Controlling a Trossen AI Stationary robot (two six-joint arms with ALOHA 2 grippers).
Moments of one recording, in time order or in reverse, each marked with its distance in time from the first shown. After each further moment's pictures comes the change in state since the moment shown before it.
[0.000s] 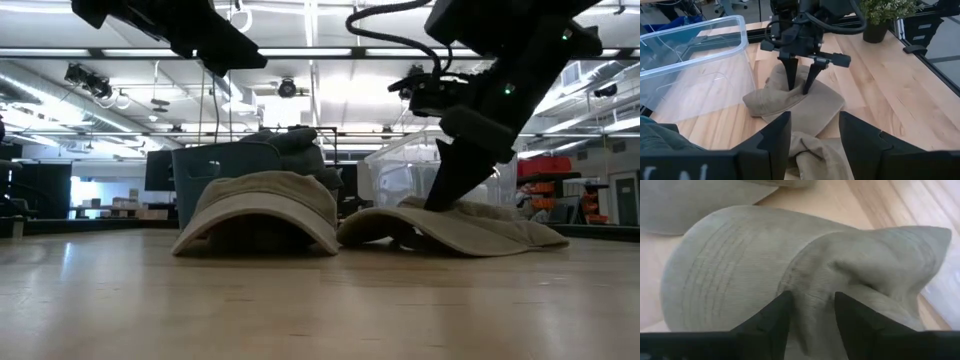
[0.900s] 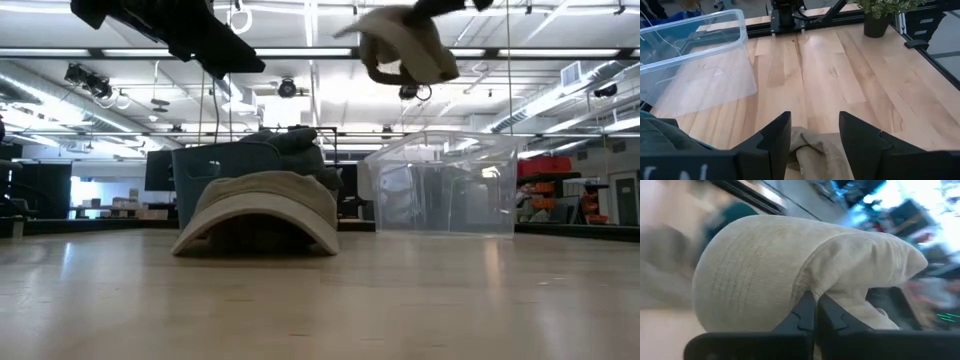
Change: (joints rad) left arm 0.000 0.000 0.000 -0.022 -0.002 0.001; right arm -0.033 -0.443 0.266 -0.132 0.410 -0.986
